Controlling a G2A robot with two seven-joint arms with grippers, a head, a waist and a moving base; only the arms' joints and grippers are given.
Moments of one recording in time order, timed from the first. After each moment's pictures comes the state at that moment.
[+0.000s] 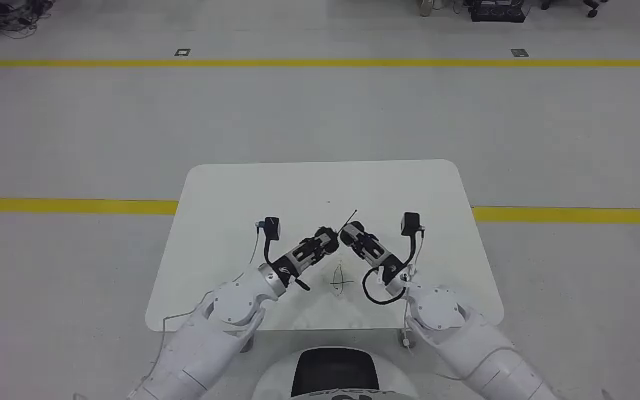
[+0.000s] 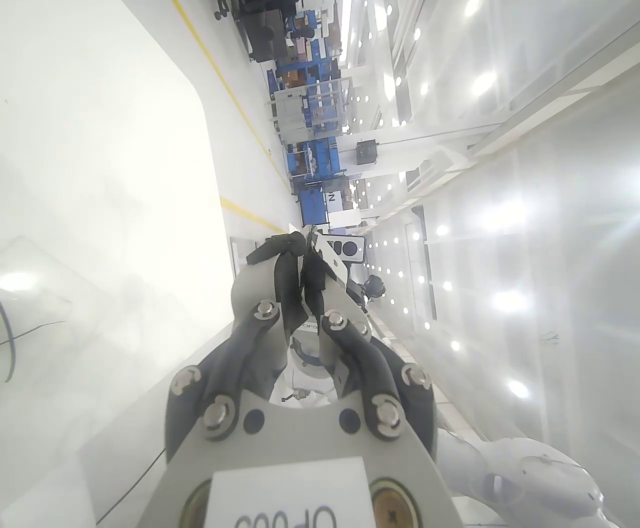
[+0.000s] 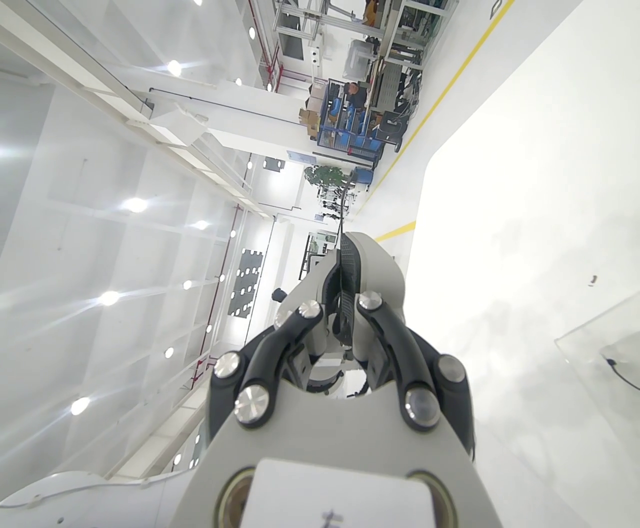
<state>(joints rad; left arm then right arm) 1.49 -1.19 -1.01 -1.55 -0.23 -0.26 -0.35 -1.47 -1.10 0.88 -1.57 0.22 -0.32 0.06</state>
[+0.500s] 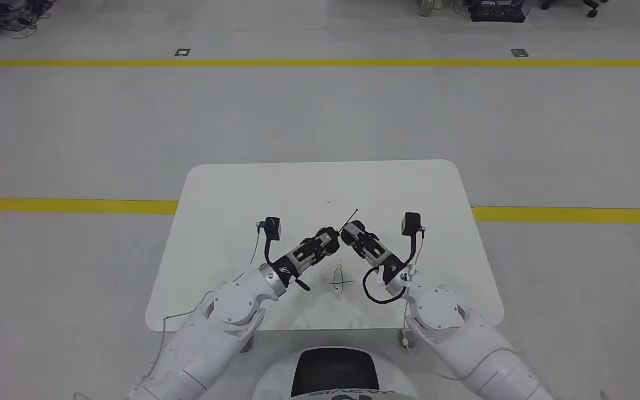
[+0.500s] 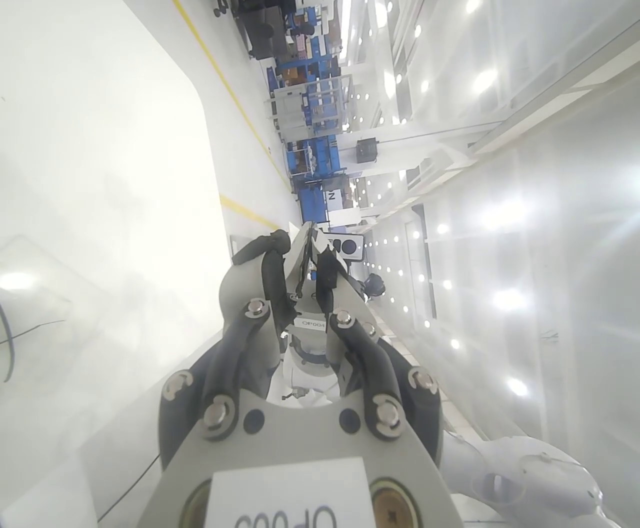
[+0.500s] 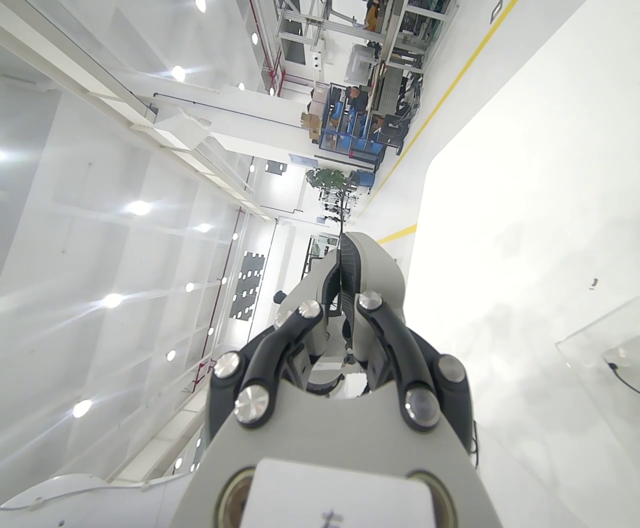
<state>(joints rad) 1.49 -1.19 -1.00 -1.55 -0.24 -0.26 -0.35 -1.48 -1.12 0.90 -1.56 0.22 -0.32 0.07</state>
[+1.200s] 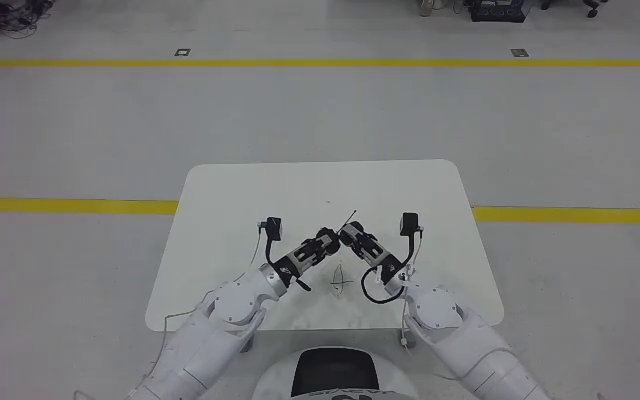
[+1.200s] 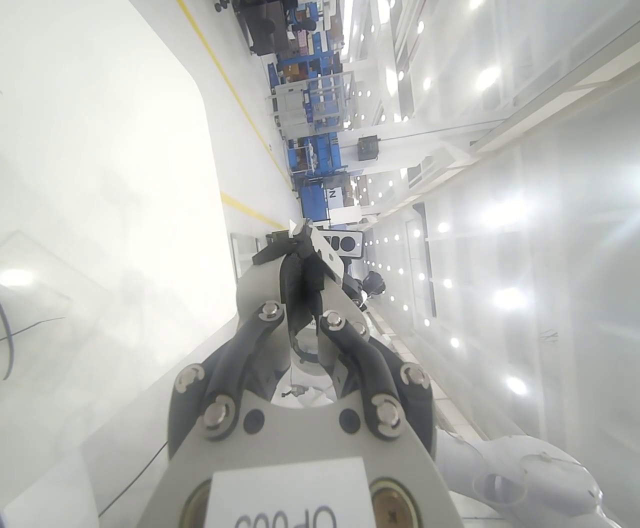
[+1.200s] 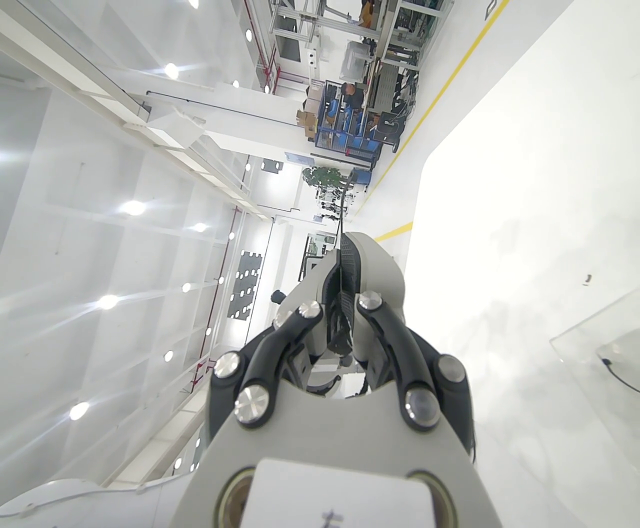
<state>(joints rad) 1.48 -1.18 -0.99 -1.54 -0.24 -0.26 -0.35 -1.49 -1.14 0.93 -1.55 0.19 -0.30 0.10</state>
